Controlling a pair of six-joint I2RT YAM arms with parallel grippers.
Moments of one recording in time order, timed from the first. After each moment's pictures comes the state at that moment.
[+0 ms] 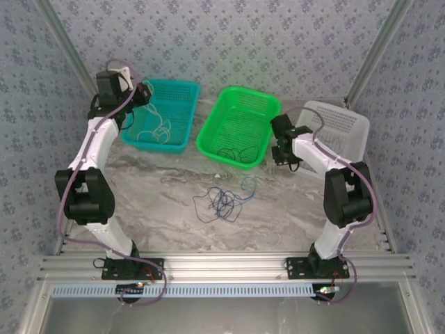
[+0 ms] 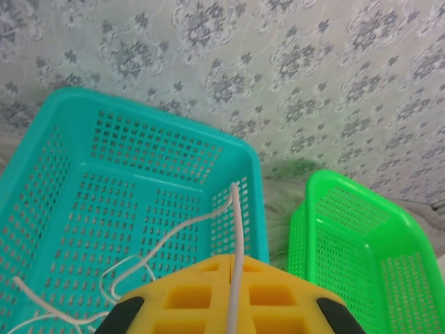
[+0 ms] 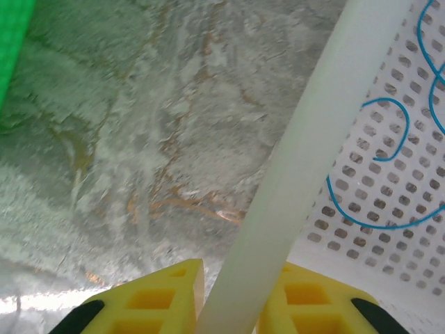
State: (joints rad) left arm 0.01 1.76 1.62 -0.27 0.37 -0.36; right arm 0.32 1.74 1.29 -0.83 0.26 0.19
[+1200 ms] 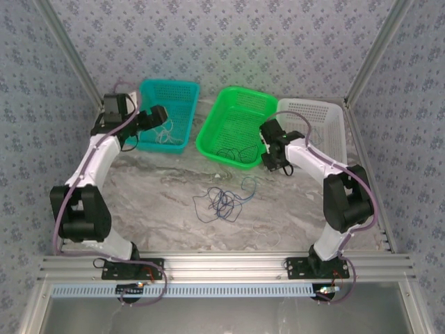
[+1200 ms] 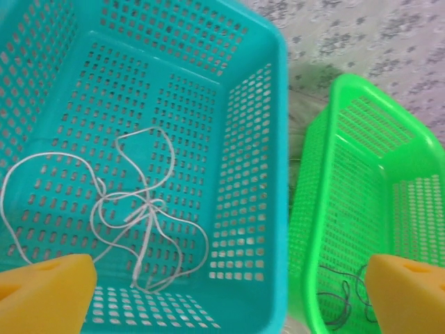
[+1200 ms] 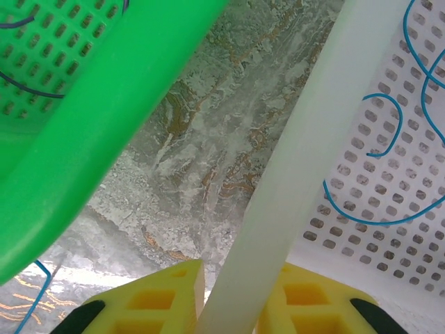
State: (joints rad) left arm -0.04 1.55 1.32 -0.39 0.32 -0.38; right arm 0.41 1.71 1.27 -0.79 0.22 0.03
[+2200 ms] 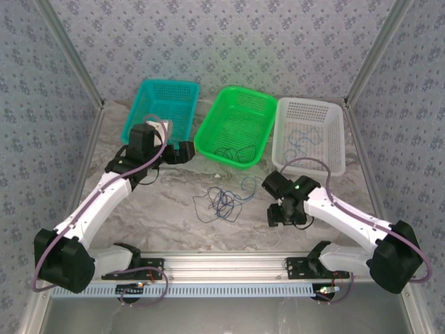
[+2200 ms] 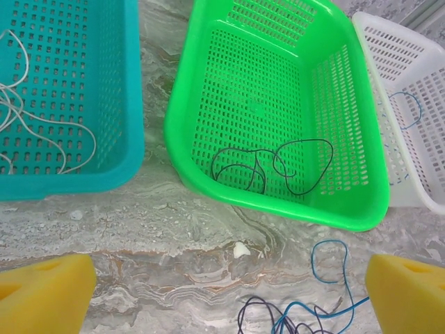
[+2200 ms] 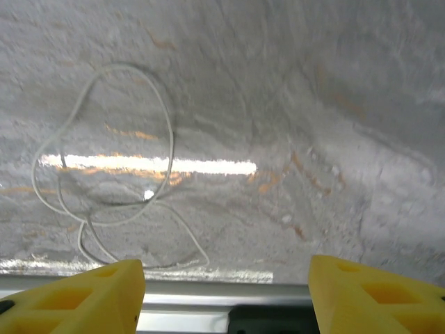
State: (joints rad) left arm -0.37 1.20 0.97 -0.37 0.22 -0.38; right arm 0.74 1.16 0.80 -1.16 0.04 0.66
